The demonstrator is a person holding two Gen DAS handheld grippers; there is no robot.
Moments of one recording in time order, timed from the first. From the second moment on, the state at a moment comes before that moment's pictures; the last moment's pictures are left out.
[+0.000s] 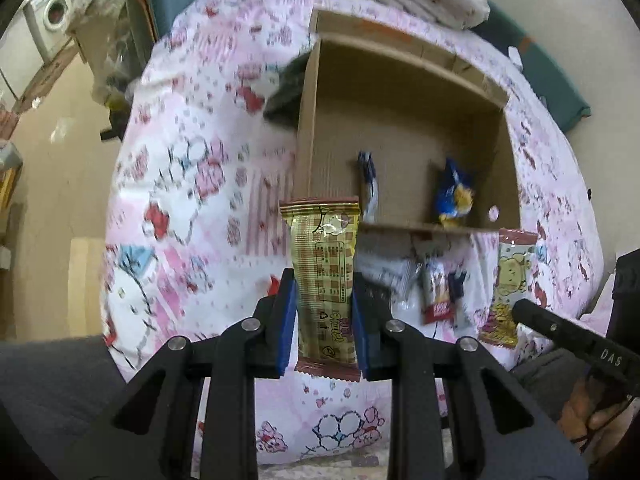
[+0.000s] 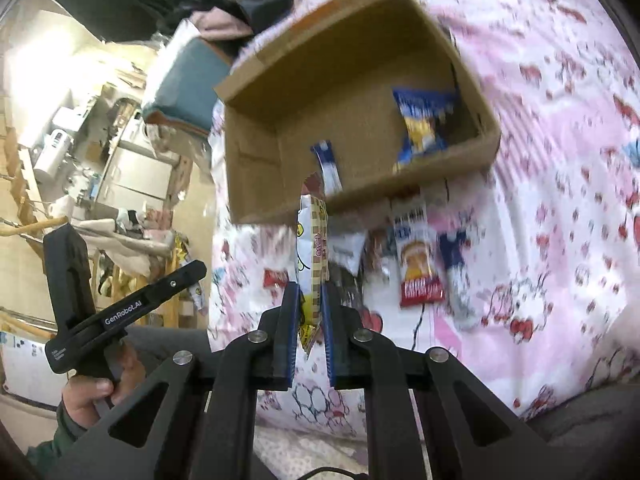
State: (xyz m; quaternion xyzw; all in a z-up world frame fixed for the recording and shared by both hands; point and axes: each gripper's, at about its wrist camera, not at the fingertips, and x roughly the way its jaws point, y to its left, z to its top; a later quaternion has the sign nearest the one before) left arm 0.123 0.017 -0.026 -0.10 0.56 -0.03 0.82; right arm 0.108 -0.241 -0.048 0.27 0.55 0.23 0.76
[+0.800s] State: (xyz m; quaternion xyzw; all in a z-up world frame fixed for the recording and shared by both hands) left arm 0.218 -0.021 -0.022 -0.04 0.47 -0.04 0.88; right arm 0.194 -0.265 -0.040 0.23 0.45 0.17 0.85
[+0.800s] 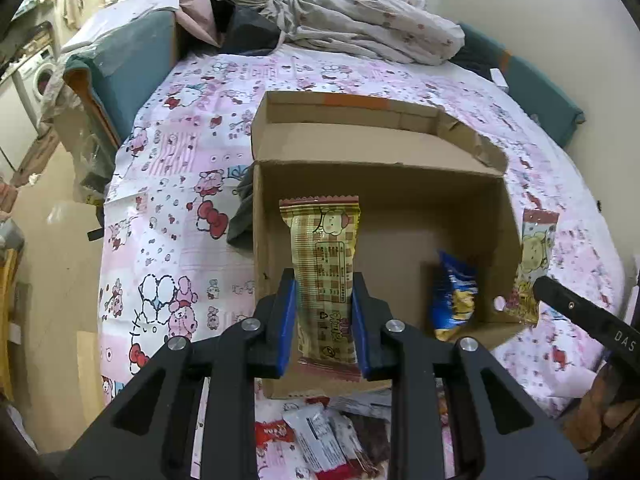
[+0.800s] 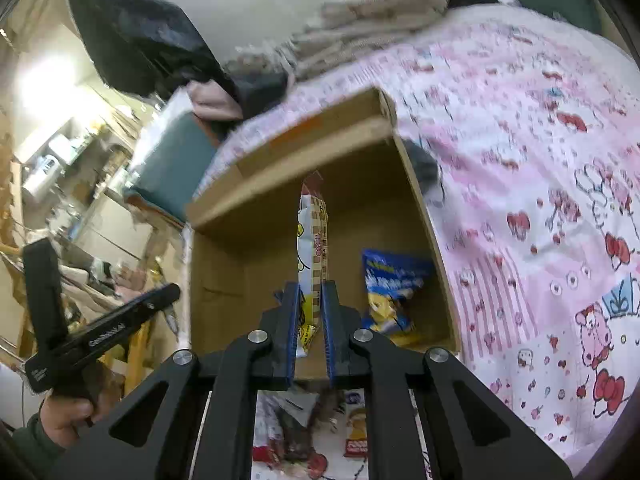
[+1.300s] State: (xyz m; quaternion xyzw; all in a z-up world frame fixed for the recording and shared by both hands) left arm 0.222 -0.031 -0.044 -0.03 0.48 -0.07 0.87; right arm 0.204 -0.253 -0.065 0.22 0.49 0.17 0.82
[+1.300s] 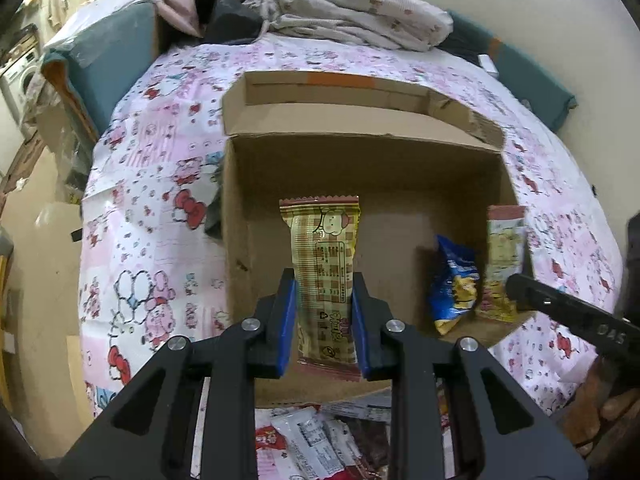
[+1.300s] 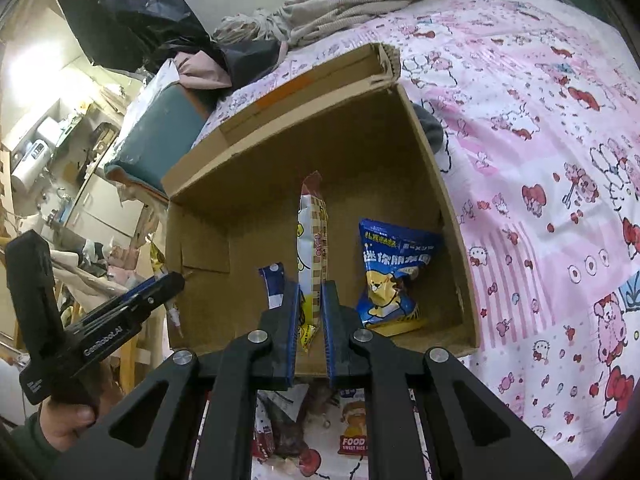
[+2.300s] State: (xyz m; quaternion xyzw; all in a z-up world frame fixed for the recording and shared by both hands) left arm 0.213 -0.041 -0.031 -0.02 0.45 -0.09 0.89; right arm 0.205 -0.250 -0.061 0.23 0.48 0.19 0.83
